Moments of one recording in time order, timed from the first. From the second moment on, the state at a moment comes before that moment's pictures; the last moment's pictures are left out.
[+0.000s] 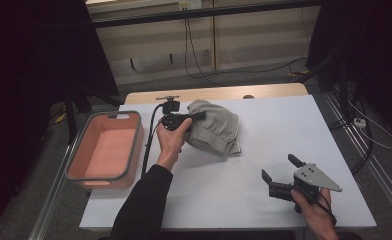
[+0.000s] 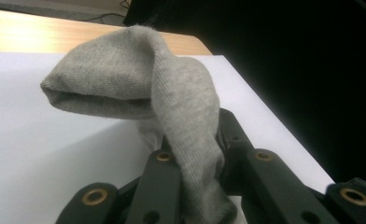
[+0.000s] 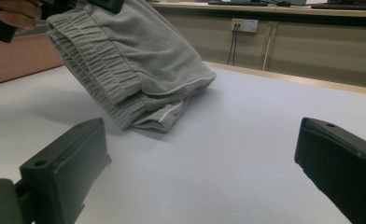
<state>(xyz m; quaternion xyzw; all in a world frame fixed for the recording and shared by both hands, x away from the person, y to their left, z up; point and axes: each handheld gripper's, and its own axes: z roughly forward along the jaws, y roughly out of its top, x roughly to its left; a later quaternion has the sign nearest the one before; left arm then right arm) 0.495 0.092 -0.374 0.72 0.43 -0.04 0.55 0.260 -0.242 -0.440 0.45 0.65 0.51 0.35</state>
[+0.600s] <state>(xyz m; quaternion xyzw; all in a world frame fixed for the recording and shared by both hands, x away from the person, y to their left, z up) 0.486 0.100 -0.348 0.74 0.40 -0.02 0.55 0.260 -0.242 -0.440 0.45 0.65 0.51 0.35</state>
